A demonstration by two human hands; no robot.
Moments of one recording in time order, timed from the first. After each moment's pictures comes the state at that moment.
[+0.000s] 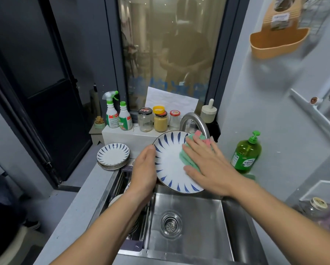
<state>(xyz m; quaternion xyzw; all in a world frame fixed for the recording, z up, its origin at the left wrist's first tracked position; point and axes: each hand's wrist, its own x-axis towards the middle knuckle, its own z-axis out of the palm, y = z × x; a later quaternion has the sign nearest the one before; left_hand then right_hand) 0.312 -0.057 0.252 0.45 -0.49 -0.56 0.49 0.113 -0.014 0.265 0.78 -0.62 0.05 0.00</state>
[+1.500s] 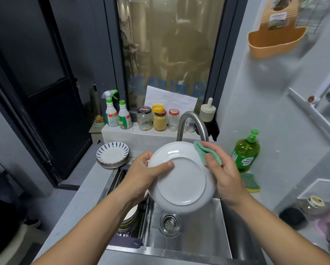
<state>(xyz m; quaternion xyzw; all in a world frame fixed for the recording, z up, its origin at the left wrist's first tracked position) 0.329 -0.053 0.241 0.36 -0.49 -0.67 0.43 0.123 0.018 0.248 0.52 -0.48 0.62 -0.34</state>
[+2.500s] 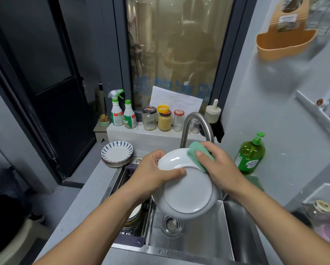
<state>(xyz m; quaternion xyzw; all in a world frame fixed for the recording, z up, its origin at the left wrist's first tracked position) 0.332 -0.048 0.249 0.37 -0.59 -0.61 0.38 0.132 0.002 0.277 0.61 -0.59 0.45 -0.28</state>
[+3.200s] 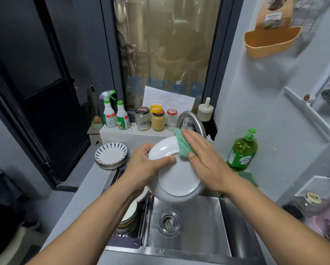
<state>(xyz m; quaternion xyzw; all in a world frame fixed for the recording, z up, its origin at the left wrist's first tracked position) 0.322 -0.068 0.248 0.39 -0.53 -0.62 0.43 0.124 -0.010 0.270 0.75 -0.58 0.31 -0.09</state>
